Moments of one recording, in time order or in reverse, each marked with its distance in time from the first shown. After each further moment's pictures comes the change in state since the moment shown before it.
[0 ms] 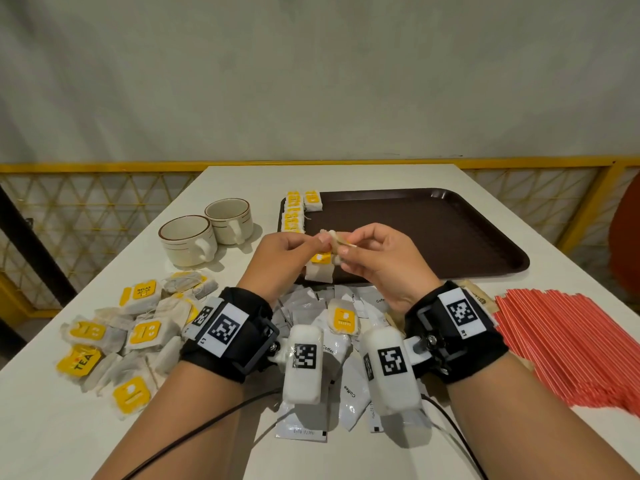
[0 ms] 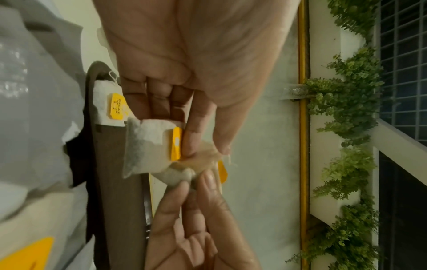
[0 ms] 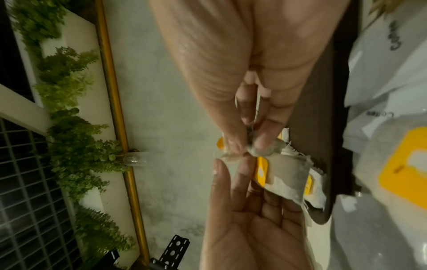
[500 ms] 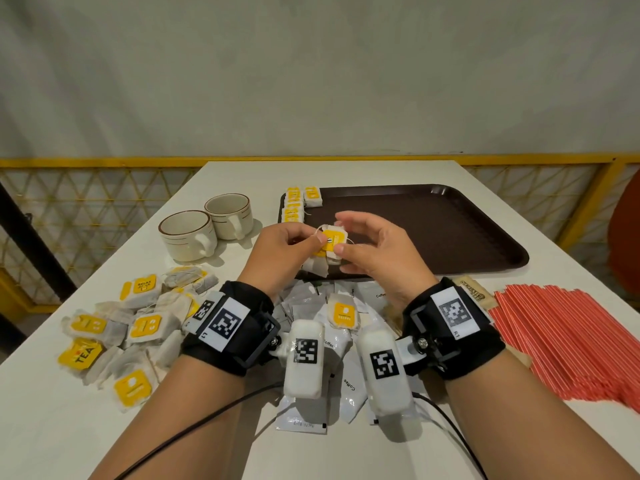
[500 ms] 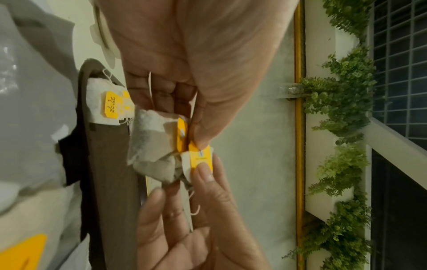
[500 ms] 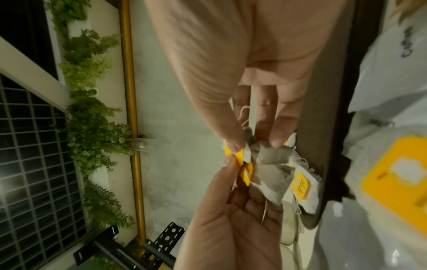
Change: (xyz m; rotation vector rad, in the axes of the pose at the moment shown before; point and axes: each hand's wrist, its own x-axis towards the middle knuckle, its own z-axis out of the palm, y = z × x) left_hand 0.000 0.000 0.000 -0.014 0.036 0.069; right_hand -0.004 -0.002 0.003 -0.231 -0.038 -0.106
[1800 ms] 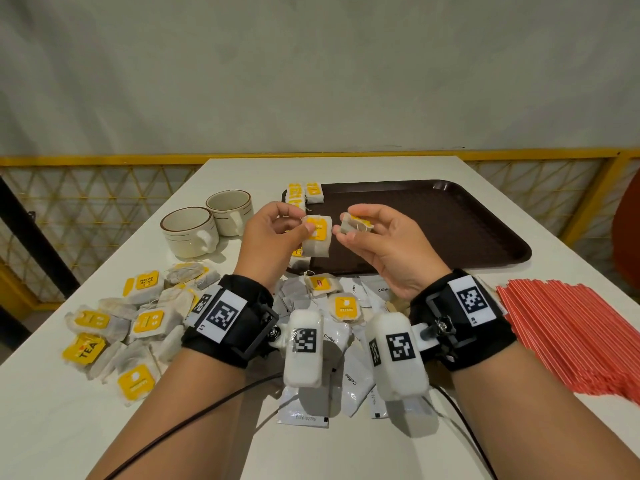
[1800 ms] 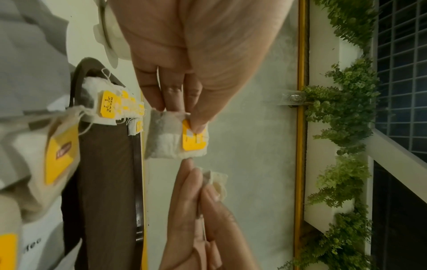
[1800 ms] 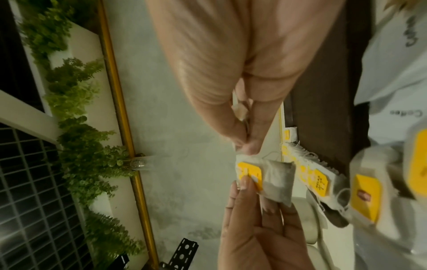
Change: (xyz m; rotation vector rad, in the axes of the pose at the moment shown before) left_hand 0.002 0.003 -0.004 -0.128 0.173 -0.022; right_hand -0.003 -0.013 -0.002 0.369 0.053 0.110
